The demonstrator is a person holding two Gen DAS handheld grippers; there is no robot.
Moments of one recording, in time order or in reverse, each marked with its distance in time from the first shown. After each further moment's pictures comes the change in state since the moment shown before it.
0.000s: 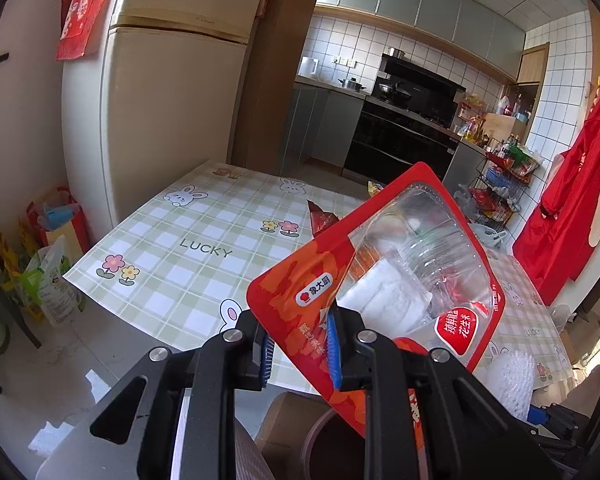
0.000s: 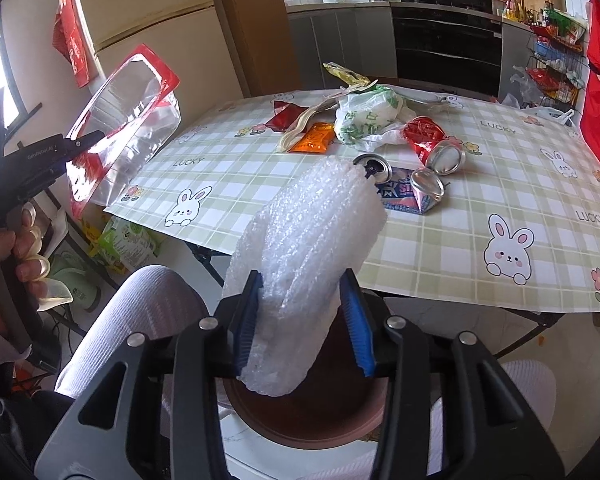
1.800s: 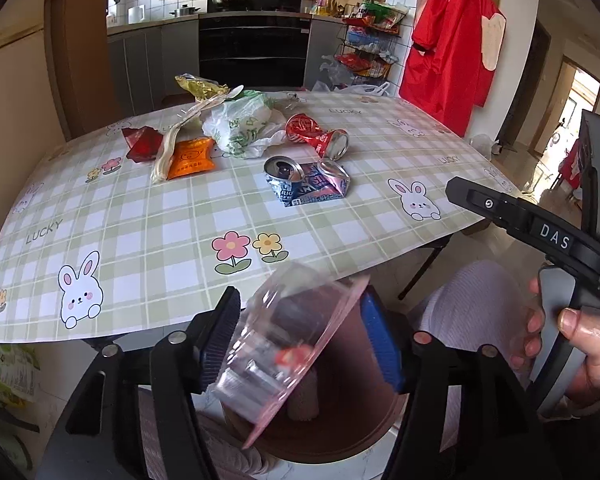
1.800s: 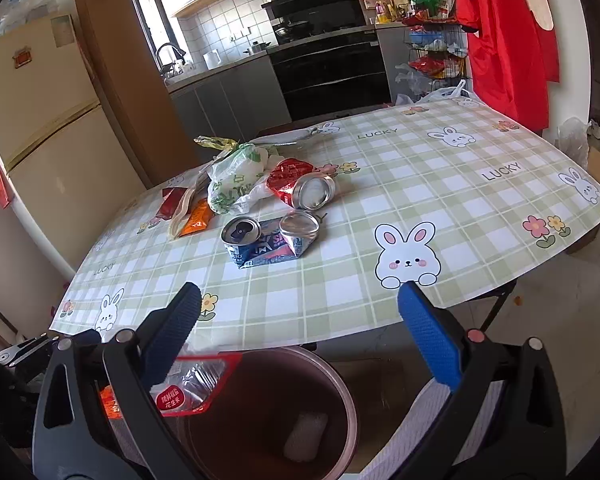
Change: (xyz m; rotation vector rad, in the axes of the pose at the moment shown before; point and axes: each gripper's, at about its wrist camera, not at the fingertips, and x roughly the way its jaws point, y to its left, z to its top) left arm 0.058 -0.134 -0.100 0.458 0.320 -0.340; right arm -0.014 -0.086 -0.011 0.339 -0.237 -0.241
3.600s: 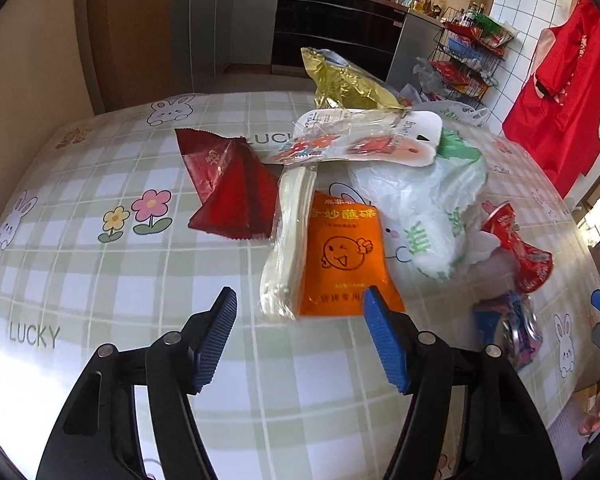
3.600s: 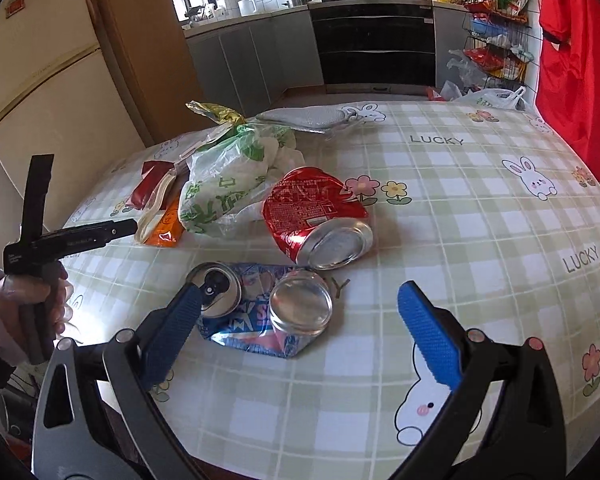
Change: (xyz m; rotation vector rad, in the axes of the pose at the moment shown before) left arm 0.180 0.195 0.142 -0.205 0.083 0.142; right arm 0.150 0.008 0.093 -0.187 0.173 0.046
